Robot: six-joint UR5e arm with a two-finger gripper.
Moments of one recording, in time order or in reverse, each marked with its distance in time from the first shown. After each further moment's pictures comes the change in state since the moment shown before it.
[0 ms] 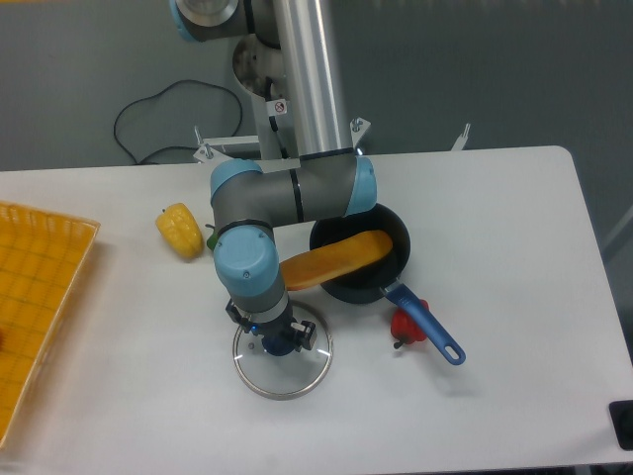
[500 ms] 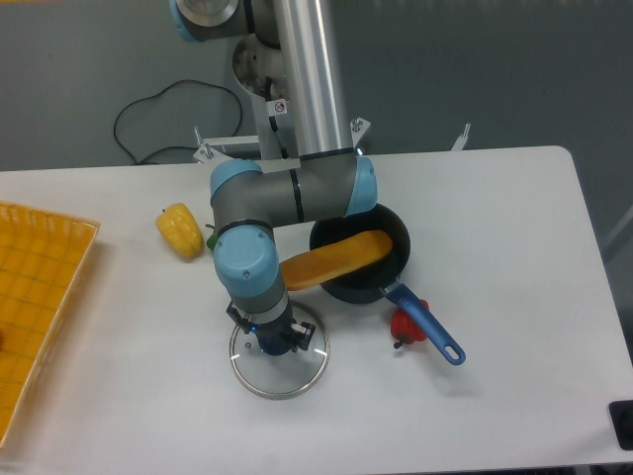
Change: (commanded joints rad) arm 0.000 0.000 0.011 0.000 -0.002 -0.002
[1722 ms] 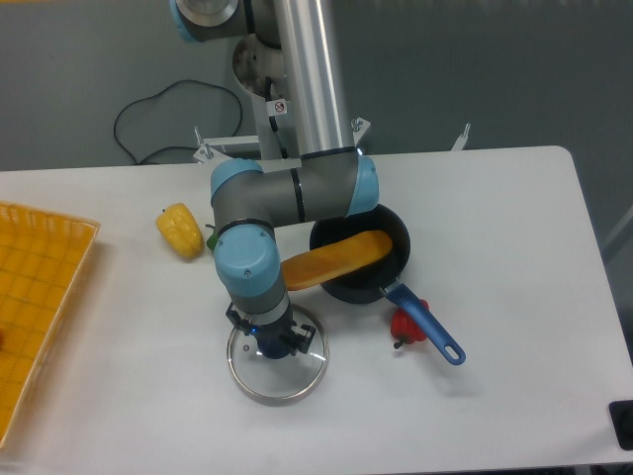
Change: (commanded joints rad) arm 0.005 0.015 0.034 -0.006 -0.028 0.003
